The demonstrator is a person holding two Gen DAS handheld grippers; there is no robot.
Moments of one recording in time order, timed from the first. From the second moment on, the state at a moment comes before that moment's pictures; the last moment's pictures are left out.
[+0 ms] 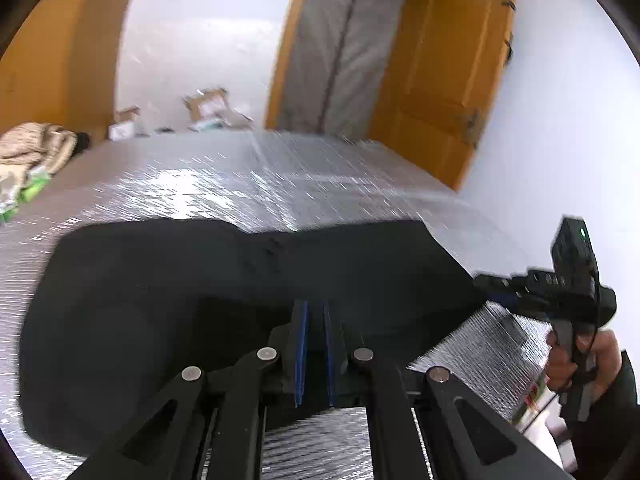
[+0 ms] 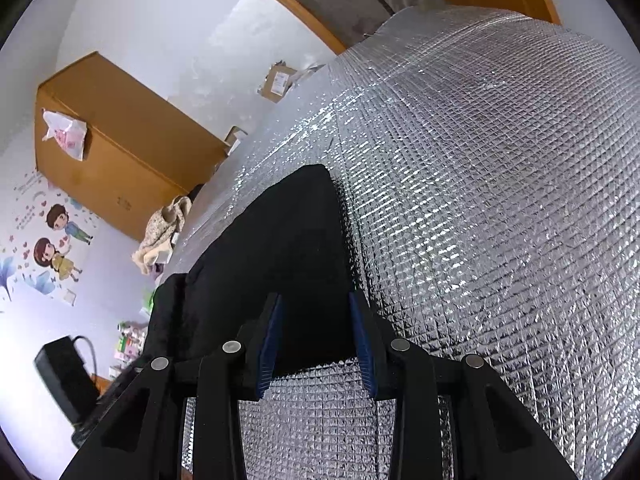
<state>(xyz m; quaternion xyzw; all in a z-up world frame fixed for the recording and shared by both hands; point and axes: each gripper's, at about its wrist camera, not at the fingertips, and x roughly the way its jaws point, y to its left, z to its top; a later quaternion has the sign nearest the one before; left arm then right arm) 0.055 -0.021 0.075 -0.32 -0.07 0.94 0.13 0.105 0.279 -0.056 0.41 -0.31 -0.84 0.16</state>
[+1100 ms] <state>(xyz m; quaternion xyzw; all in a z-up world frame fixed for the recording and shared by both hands) 0.043 -0.057 0.040 -0.35 -0.11 0.93 0.08 0.086 0.282 -0.061 0.43 -0.31 -0.83 0.17</state>
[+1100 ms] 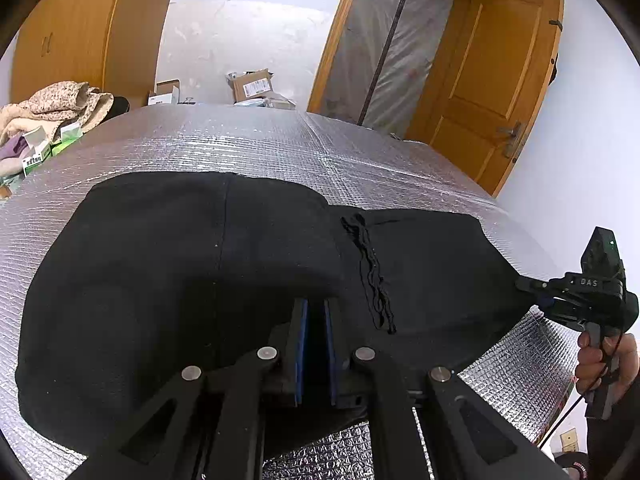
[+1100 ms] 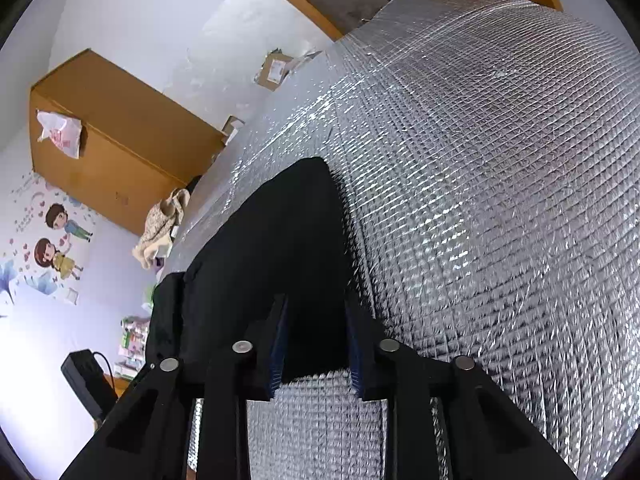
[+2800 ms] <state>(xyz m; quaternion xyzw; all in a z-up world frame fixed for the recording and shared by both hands) 0.050 -0.074 0.072 -0.32 -0.12 0.94 0.05 0.085 0.173 0.125 0.27 -0.22 -0.88 0.33</state>
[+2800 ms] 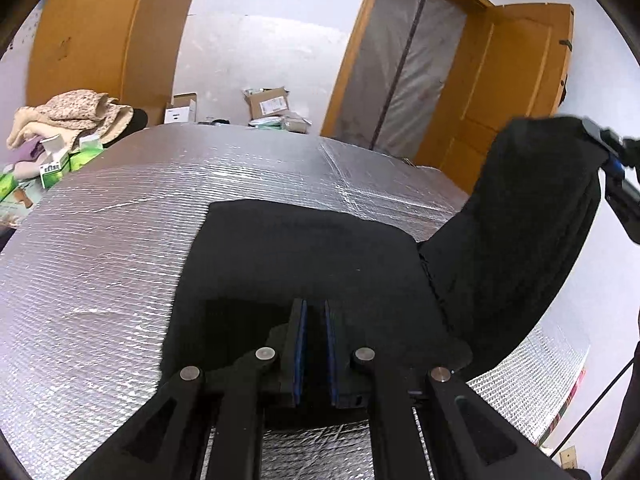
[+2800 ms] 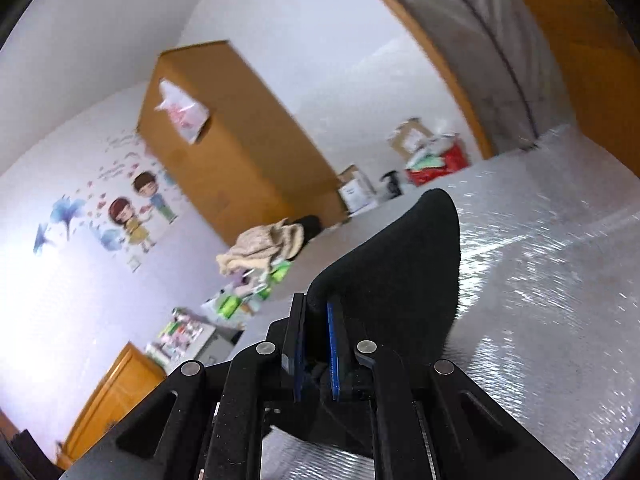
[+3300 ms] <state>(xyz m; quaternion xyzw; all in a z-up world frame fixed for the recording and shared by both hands) 0.092 -0.145 0.079 -0.30 -0.16 0.94 -0.02 0.069 0.001 0.076 0.36 -0.14 -0.82 0.43</state>
